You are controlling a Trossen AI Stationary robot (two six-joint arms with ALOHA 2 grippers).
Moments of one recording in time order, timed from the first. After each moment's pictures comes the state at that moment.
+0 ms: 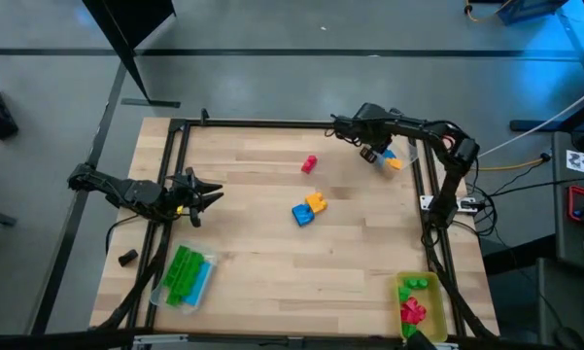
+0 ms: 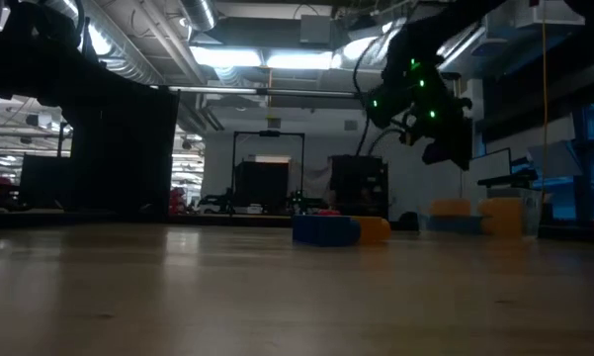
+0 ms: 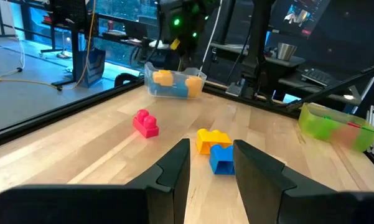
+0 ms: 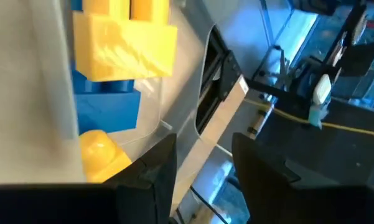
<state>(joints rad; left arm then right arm) -0.34 0.02 0.07 -0.12 -0.66 -0.24 -0.58 1.83 1.41 -1.49 0.69 0.36</state>
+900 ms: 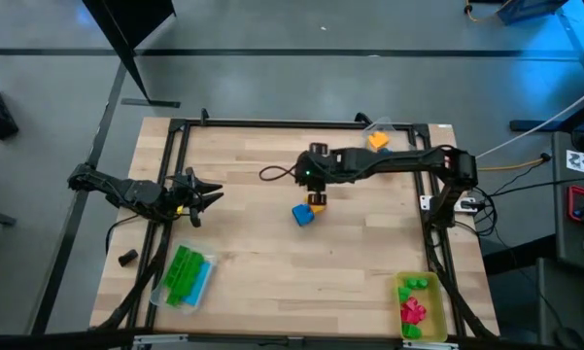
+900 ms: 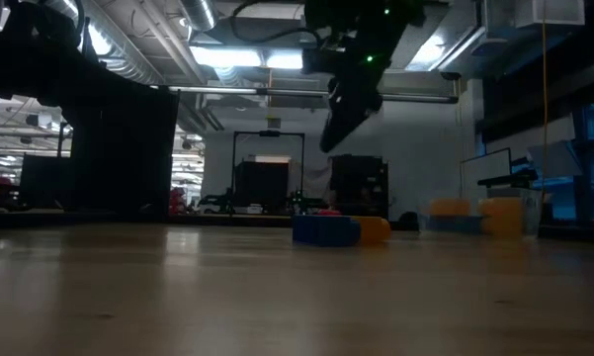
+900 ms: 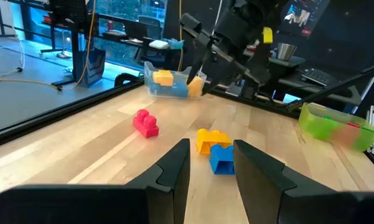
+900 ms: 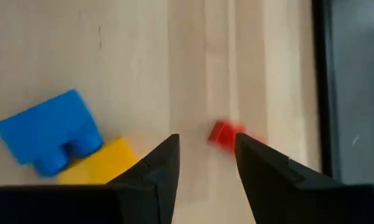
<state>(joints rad) -0.34 0.02 0.07 -0.12 -0.66 -0.24 -0.12 1.80 1.46 -0.72 0.27 -0.22</state>
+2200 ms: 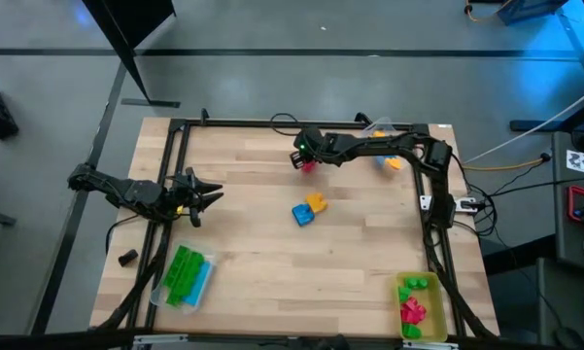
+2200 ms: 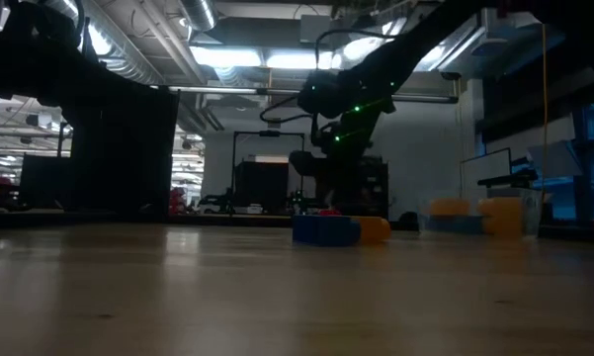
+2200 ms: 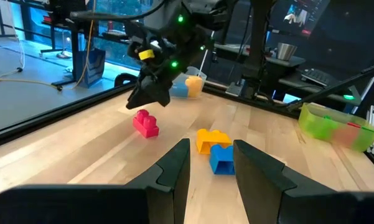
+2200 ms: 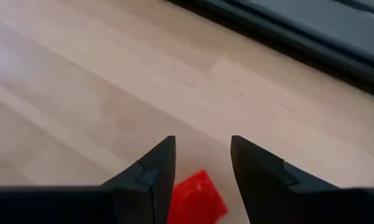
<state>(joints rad) -0.34 0.02 0.07 -0.12 -0.66 -0.24 -0.37 2.01 1.38 -0.38 0.39 0.59</state>
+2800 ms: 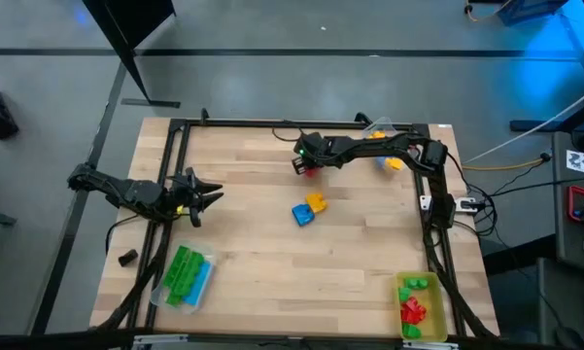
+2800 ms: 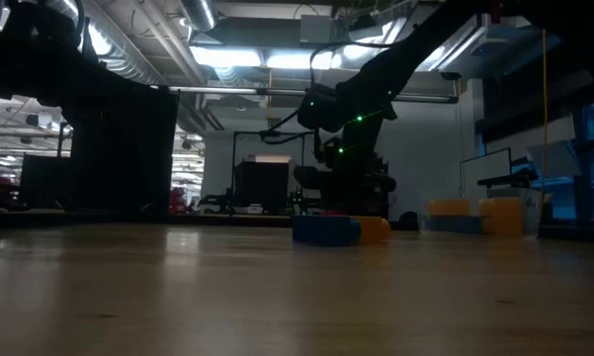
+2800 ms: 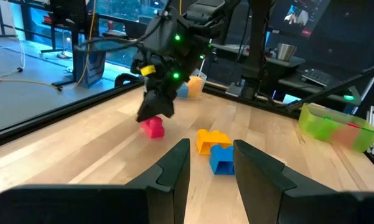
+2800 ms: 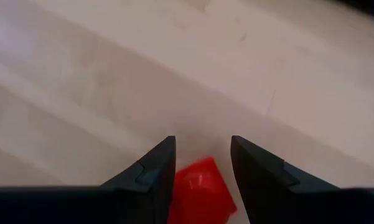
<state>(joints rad) -0.34 0.02 0.07 -0.12 -0.66 -0.24 -0.36 2.05 1.38 -0.46 0.32 0.68</state>
